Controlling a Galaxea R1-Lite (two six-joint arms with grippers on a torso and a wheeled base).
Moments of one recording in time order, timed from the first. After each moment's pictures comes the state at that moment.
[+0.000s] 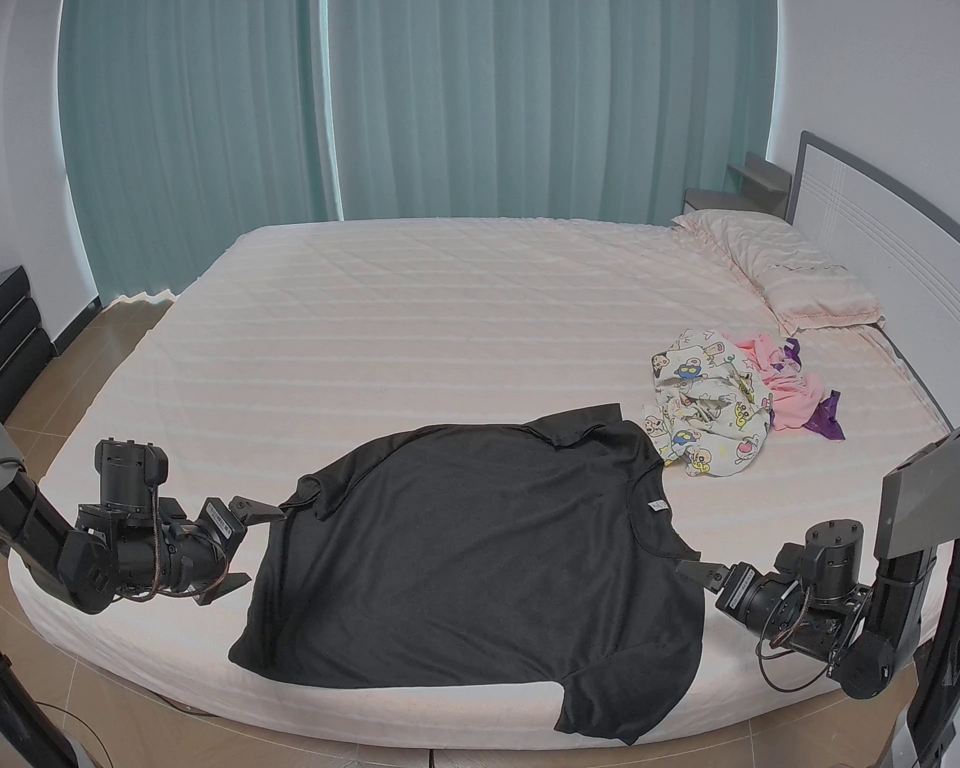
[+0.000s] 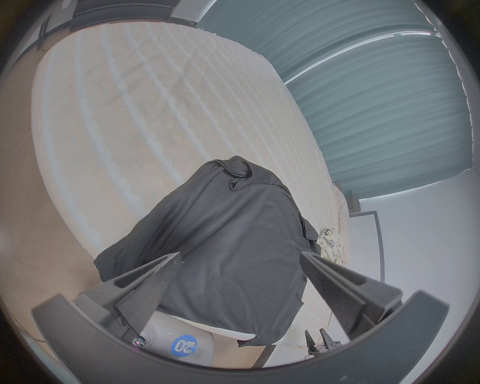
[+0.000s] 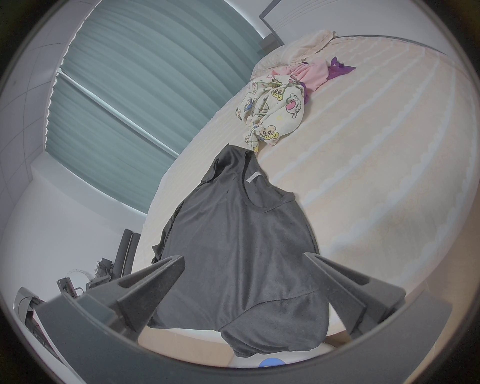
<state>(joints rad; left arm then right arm) -0.03 1.82 -0.49 -0.62 -0.30 -0.96 0.31 2.15 -0.09 -1.55 0.04 0.82</state>
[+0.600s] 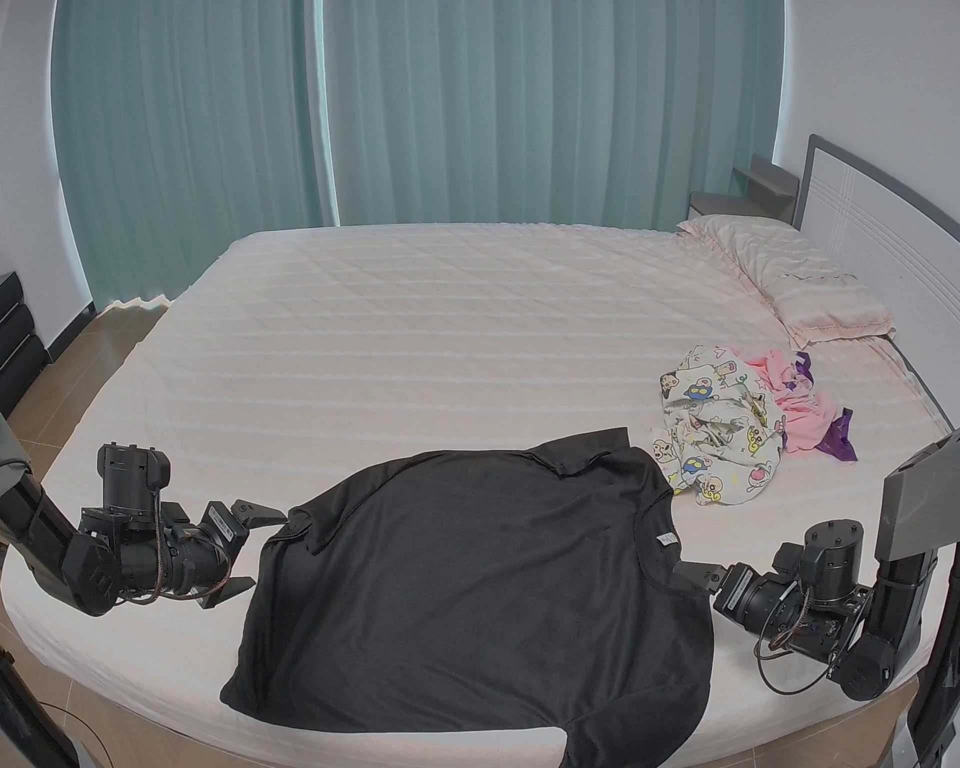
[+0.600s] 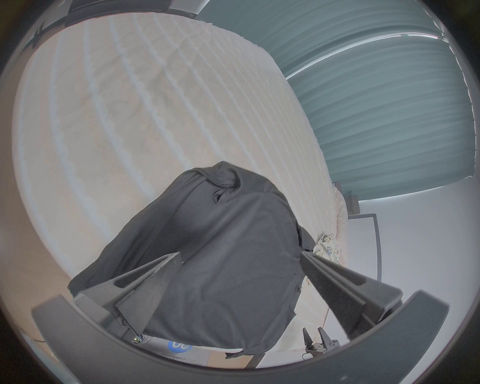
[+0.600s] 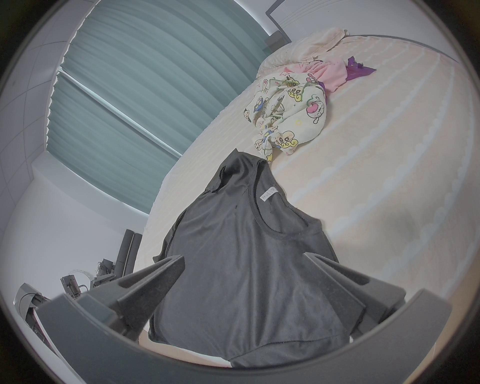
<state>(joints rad) -0.02 1.84 -0.48 -0.64 -0.34 -0.97 0.33 2.14 -0.08 -1.55 0.04 0.82</state>
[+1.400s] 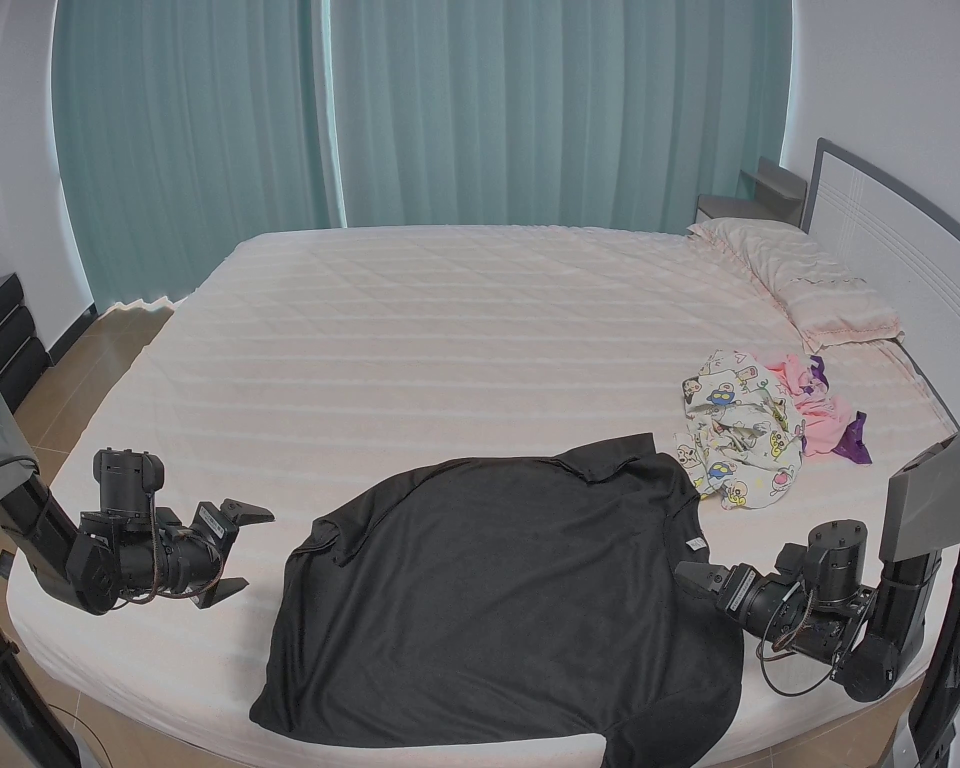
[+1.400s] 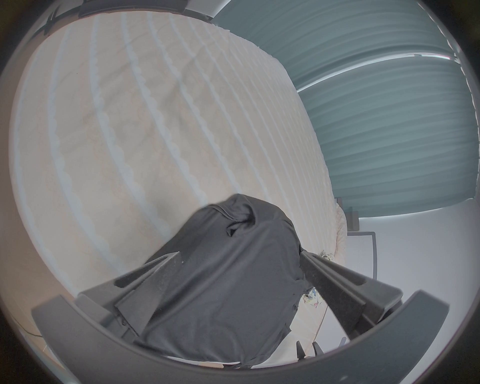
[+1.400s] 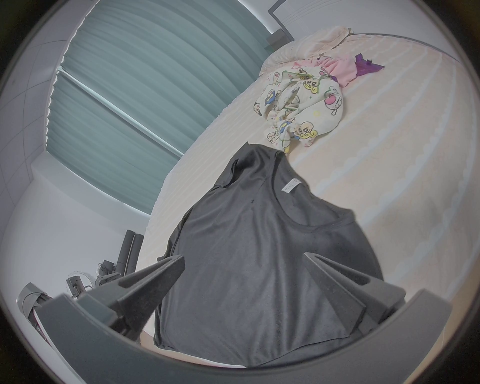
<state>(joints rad) 0.03 1.89 -0.47 -0.70 -0.34 -1.03 0.33 2.13 -0.07 -1.55 0.05 0.83</state>
